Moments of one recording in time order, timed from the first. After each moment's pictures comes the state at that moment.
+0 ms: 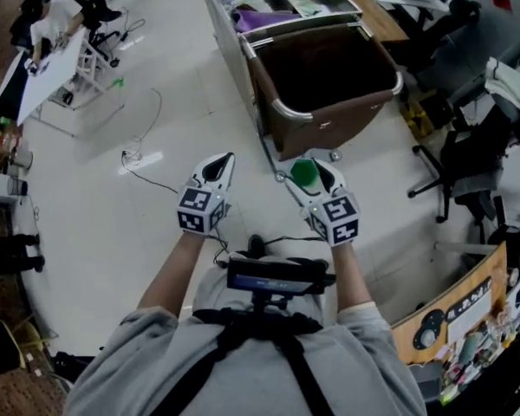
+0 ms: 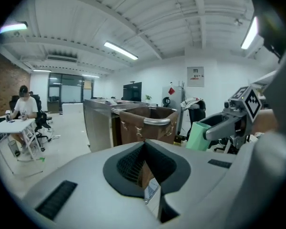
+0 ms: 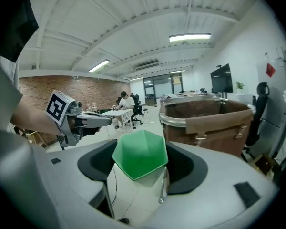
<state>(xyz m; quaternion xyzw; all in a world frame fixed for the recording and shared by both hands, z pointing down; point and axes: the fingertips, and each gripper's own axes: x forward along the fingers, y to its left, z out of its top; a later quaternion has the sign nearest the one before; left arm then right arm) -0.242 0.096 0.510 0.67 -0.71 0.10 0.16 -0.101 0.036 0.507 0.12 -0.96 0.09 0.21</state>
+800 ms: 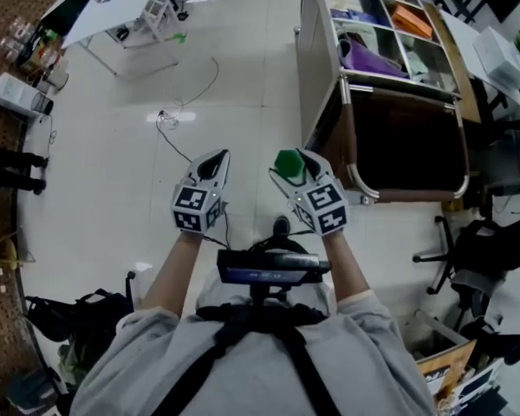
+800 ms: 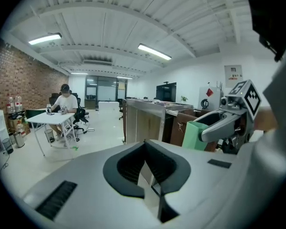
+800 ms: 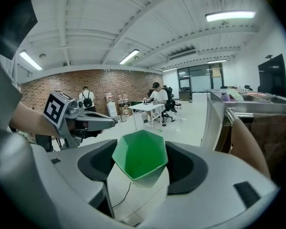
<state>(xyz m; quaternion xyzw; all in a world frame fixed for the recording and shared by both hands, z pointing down) -0.431 0.155 0.515 0.51 -0.84 0.07 0.19 -0.343 0.062 0.513 -0.10 -0.96 0.04 0.25</state>
